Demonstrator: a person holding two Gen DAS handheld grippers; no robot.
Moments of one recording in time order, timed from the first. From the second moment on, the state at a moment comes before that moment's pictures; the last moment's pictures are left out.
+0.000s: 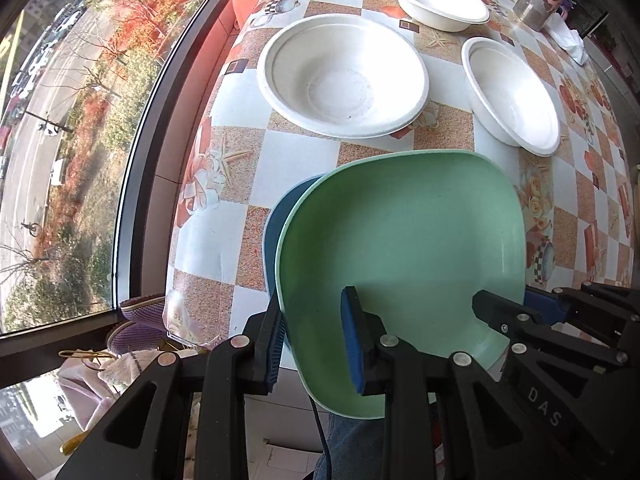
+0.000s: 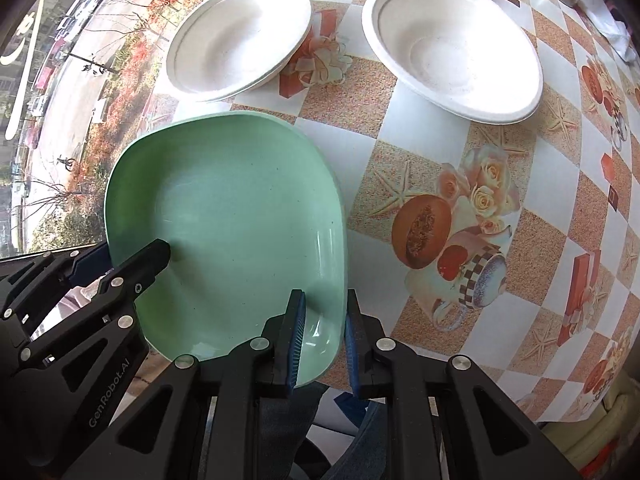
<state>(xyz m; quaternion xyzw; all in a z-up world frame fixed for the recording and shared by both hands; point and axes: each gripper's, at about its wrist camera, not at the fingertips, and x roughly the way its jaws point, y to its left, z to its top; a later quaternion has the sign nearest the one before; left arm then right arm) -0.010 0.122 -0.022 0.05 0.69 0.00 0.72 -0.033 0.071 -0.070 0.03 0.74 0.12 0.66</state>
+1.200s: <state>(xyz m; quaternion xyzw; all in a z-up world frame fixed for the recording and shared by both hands) 0.006 0.122 -0.020 0.07 0.68 0.04 0.73 -0.023 0.046 -0.119 0.08 0.77 0.10 0.63</state>
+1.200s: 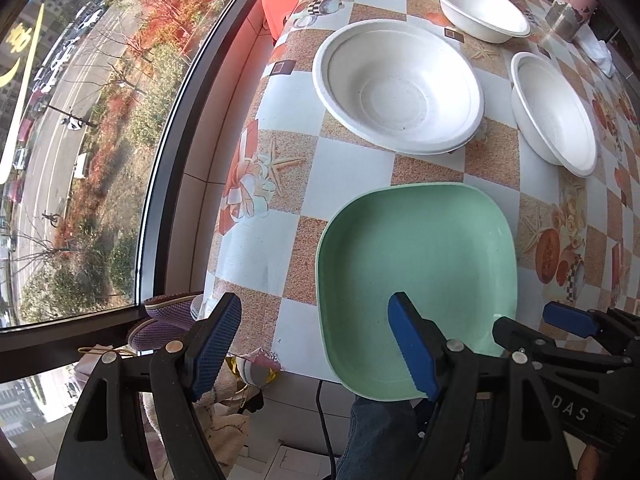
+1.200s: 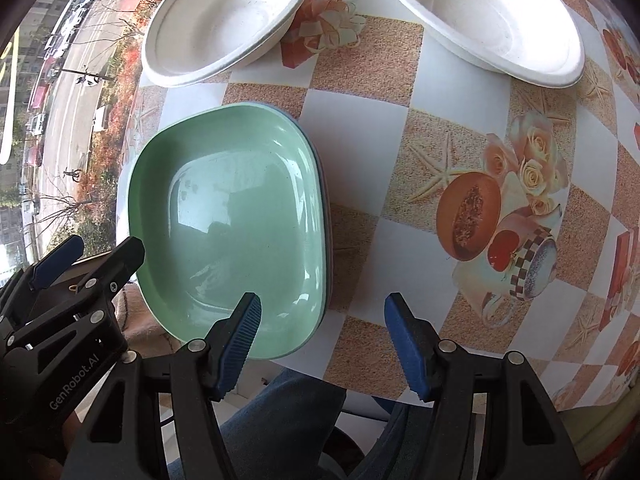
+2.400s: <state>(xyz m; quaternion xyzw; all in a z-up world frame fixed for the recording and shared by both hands) 0.185 -0.050 -0.079 0.15 0.72 -0.06 0.68 0.111 -0.095 -0.150 0.19 0.73 0.01 0.65</state>
